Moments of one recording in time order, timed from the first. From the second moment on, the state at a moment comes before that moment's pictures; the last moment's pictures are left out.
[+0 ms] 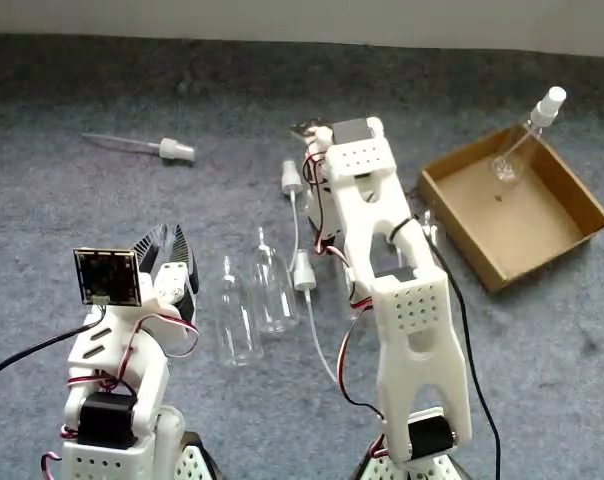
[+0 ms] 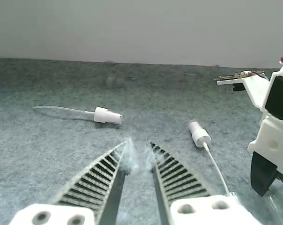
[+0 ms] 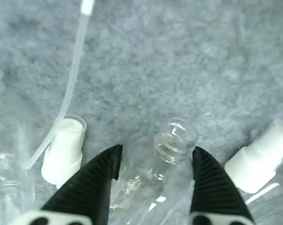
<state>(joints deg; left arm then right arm) -0.8 -103.6 82.7 44.8 9.4 -19.4 49.2 -46.9 100.0 14.8</state>
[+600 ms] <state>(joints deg) -0.8 -103.6 82.7 44.8 9.4 -17.8 35.0 -46.9 100.0 14.8</state>
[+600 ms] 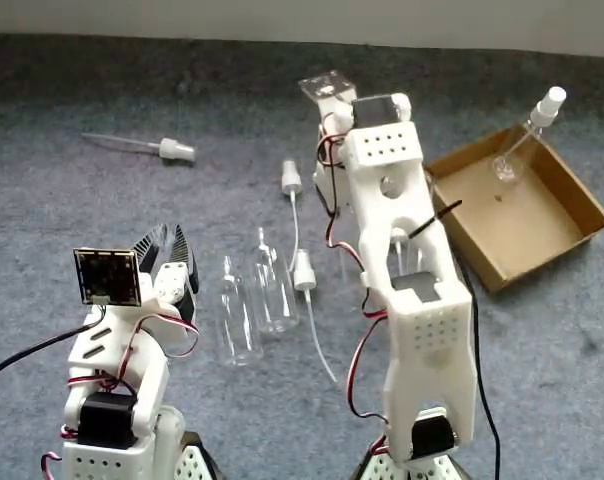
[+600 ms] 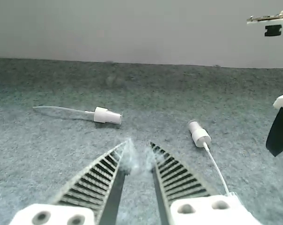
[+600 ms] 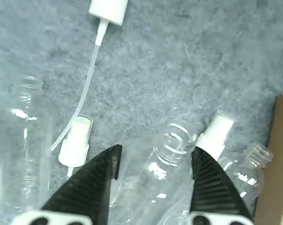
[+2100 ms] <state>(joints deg) 6.5 -103.6 82.7 49.0 -2.7 -12.8 -64.1 51.5 54.9 14.8</state>
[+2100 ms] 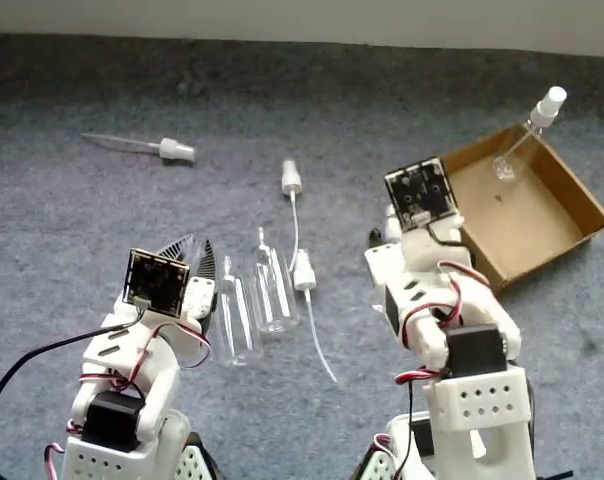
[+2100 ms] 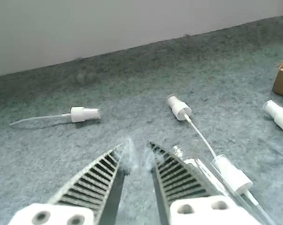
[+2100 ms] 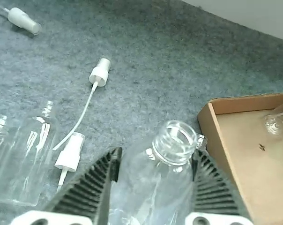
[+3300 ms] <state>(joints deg) 6.8 -49.6 40.0 66.9 -16.0 -12.5 -103.7 89.0 43.0 9.0</state>
